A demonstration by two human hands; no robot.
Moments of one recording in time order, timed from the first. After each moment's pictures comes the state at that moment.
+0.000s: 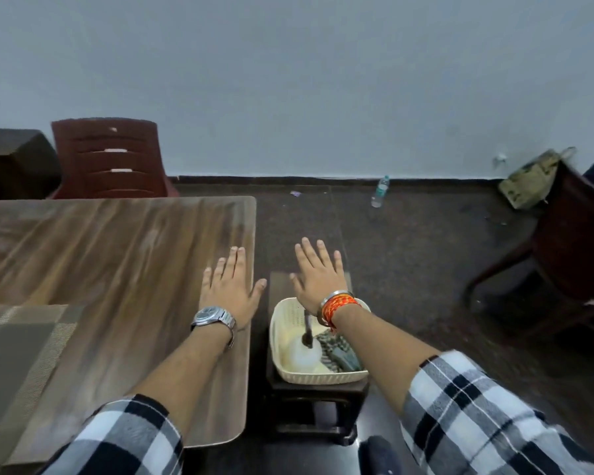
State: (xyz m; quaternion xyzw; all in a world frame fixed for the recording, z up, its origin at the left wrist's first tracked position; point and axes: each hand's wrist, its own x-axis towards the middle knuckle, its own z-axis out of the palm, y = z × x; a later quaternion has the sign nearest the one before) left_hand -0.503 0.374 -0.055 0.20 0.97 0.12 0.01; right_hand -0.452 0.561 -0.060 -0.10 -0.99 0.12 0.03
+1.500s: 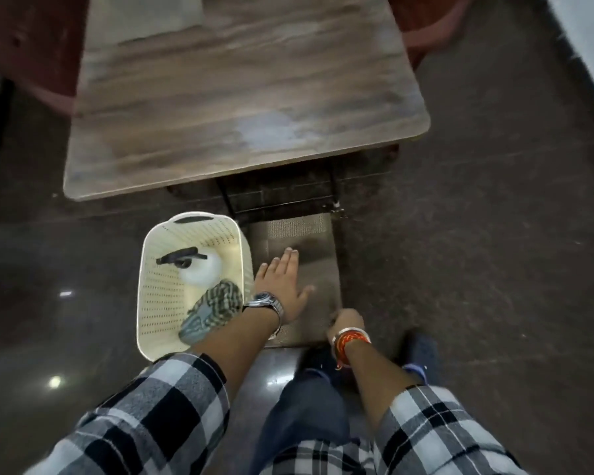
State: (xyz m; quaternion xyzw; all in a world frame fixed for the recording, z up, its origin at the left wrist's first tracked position) left_hand -0.624 0.740 -0.261 -0.43 0.85 0.21 0.24; right_hand -0.723 0.865 -0.355 0.24 -0.84 0.10 -0.47
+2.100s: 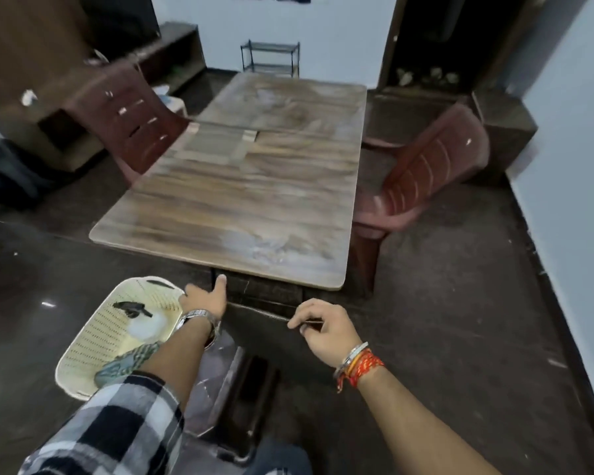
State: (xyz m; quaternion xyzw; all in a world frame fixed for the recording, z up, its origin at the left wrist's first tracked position) left_hand -0.745 0.707 -0.116 -0.83 0.37 0.37 -0.20; right_hand -0.966 0.812 -0.088 0.60 -0.58 0.38 -0.41
